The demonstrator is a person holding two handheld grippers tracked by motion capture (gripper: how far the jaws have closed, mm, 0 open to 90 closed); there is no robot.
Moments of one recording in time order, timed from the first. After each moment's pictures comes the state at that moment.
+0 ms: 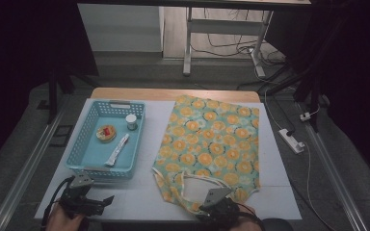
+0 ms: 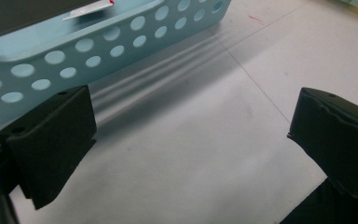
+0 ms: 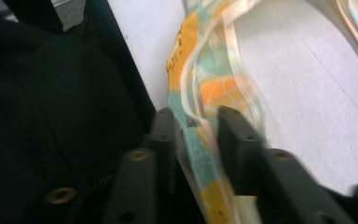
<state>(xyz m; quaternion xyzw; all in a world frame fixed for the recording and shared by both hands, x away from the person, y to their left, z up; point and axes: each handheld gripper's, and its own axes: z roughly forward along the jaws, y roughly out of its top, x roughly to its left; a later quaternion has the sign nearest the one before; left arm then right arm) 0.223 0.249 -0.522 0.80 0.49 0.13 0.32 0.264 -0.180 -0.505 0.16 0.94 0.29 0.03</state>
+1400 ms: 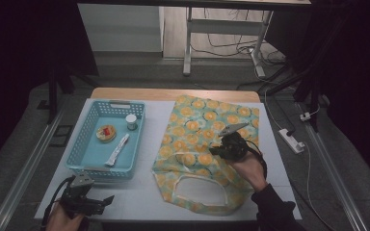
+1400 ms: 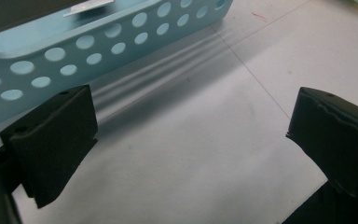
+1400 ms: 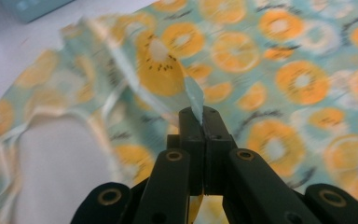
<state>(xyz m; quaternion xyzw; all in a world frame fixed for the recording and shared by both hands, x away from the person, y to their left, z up) 0.224 0.249 -0.523 0.80 0.50 0.13 0.31 0.433 -0.195 -0.454 0.26 0.90 0.34 0.07</state>
